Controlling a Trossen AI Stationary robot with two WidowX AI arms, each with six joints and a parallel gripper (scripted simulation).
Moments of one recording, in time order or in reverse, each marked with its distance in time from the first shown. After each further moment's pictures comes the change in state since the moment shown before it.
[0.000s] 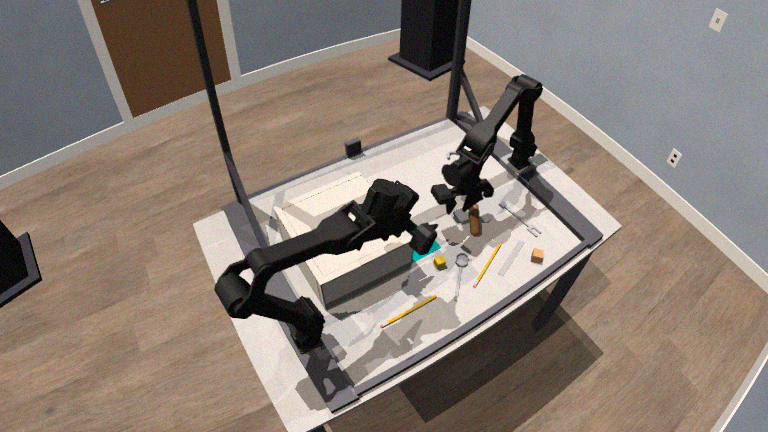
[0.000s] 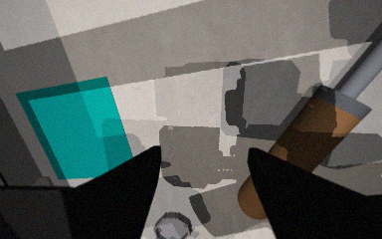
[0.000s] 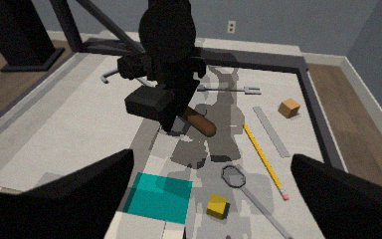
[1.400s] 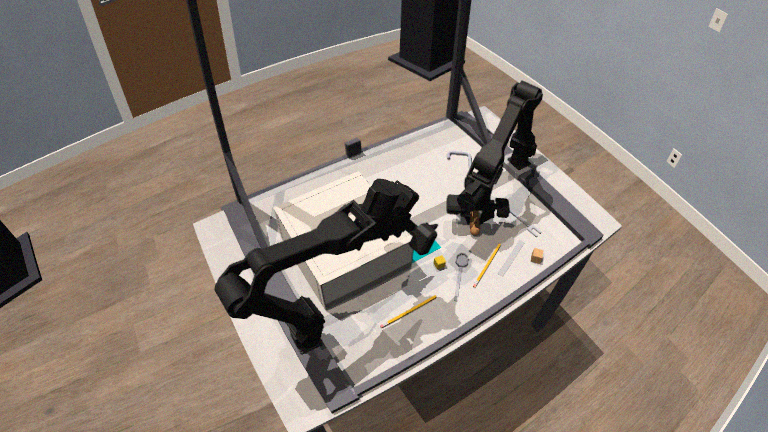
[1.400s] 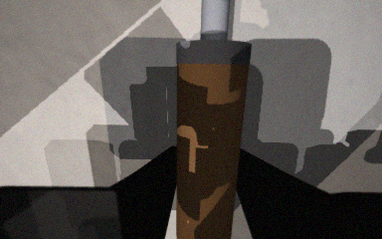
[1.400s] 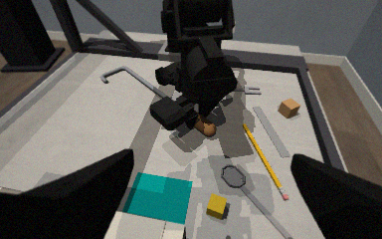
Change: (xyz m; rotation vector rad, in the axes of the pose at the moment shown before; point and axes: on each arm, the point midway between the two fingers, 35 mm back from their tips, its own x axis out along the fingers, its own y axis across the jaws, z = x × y) left arm 0.043 -0.062 -0.023 0.441 -0.092 -0.168; right arm 0.000 0.000 0.000 0.000 0.000 0.000
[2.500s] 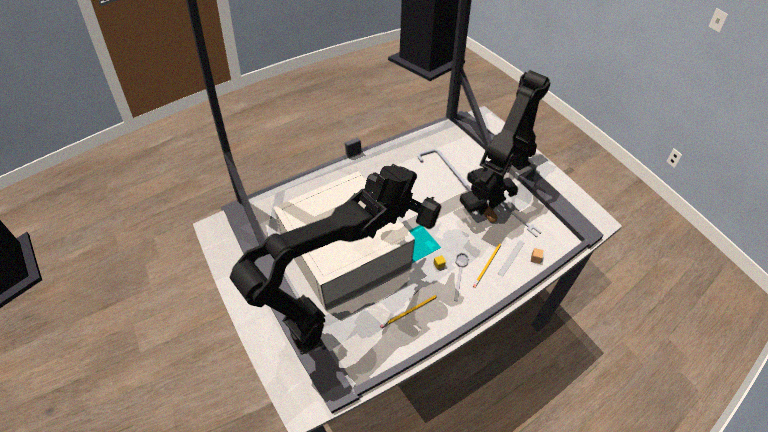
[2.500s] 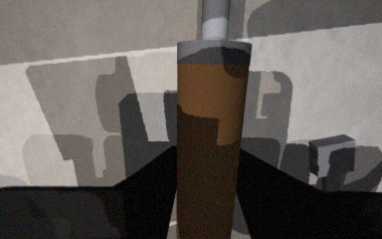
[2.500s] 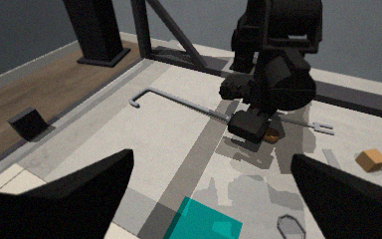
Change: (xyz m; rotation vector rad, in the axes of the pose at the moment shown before) left arm 0.000 -0.039 0.050 -0.520 0.000 0.000; right arm 0.032 0.054 0.020 -0.114 -0.045 0.252
